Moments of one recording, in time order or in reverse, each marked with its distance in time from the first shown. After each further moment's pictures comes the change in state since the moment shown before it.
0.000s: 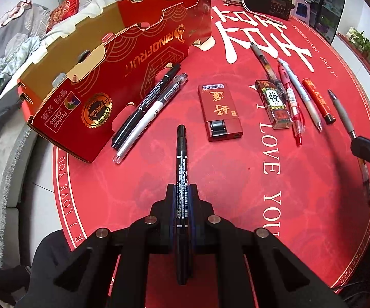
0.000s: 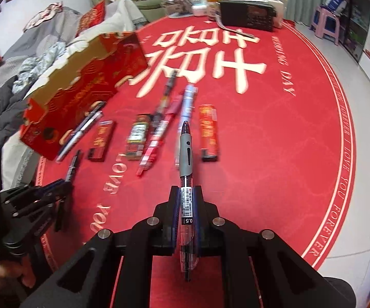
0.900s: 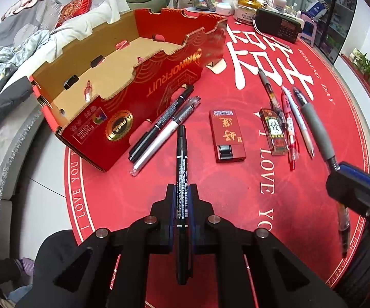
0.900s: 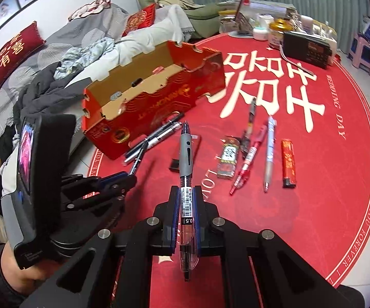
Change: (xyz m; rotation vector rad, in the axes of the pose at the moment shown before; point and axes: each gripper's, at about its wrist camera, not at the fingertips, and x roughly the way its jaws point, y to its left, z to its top) left arm -0.024 0.021 0.013 -0.078 -0.050 -0.025; right arm -0.024 0.083 0.009 -0.152 -0.070 0.151
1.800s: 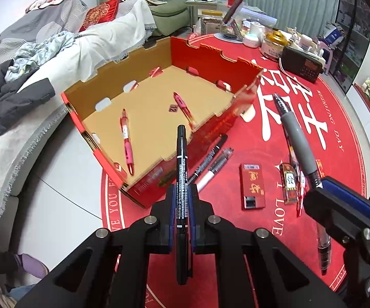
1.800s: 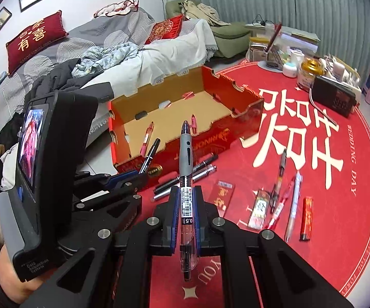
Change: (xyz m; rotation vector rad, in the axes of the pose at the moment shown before) left arm -0.030 0.045 0.042 -0.108 -0.090 0.044; right arm 0.002 0.054 0.052 -0.134 -0.081 0.015
